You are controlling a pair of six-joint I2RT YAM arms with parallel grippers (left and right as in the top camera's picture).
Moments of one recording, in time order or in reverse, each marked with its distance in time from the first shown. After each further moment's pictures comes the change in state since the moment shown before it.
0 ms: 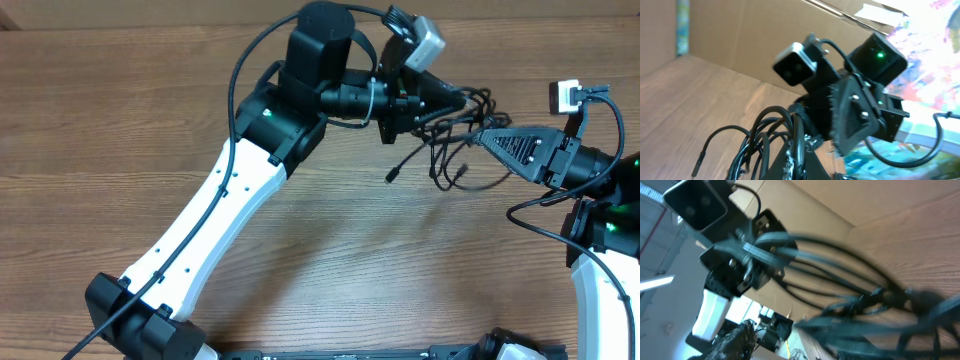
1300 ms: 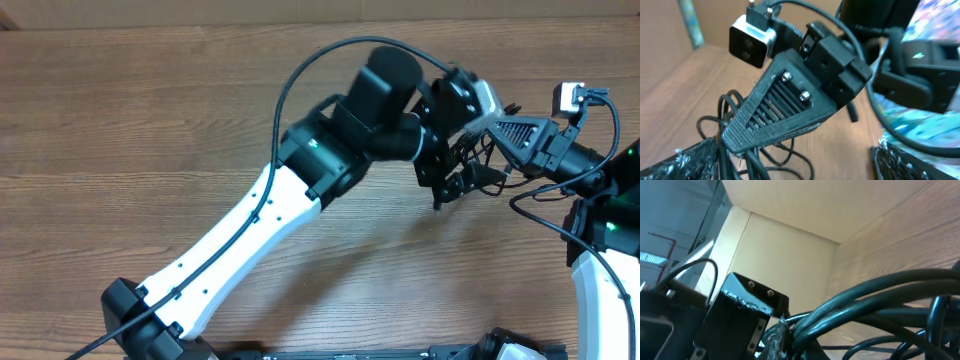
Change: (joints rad) left arm -0.196 0.000 0.000 -0.183 -0.330 0.335; right arm -0.001 0.005 0.000 -0.243 0.169 -0.018
